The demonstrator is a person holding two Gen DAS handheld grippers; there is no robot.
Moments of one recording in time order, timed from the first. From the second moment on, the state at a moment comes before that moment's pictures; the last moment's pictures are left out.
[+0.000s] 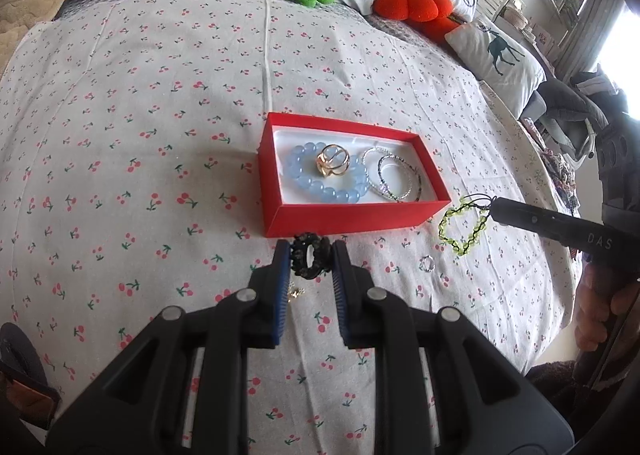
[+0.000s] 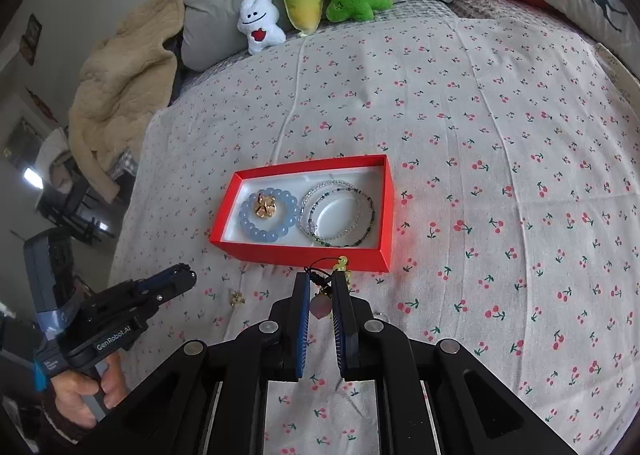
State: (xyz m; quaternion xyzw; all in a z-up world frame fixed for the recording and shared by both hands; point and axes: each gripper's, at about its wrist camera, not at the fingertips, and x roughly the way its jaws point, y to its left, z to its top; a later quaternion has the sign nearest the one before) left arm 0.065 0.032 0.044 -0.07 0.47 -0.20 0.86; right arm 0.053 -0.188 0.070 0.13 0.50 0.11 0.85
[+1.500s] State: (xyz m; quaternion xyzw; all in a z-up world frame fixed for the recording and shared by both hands) left arm 0.089 0.028 0.030 -0.07 0.50 -0.14 0.85; right arm 0.137 -0.158 0.041 0.12 0.50 0.09 0.85
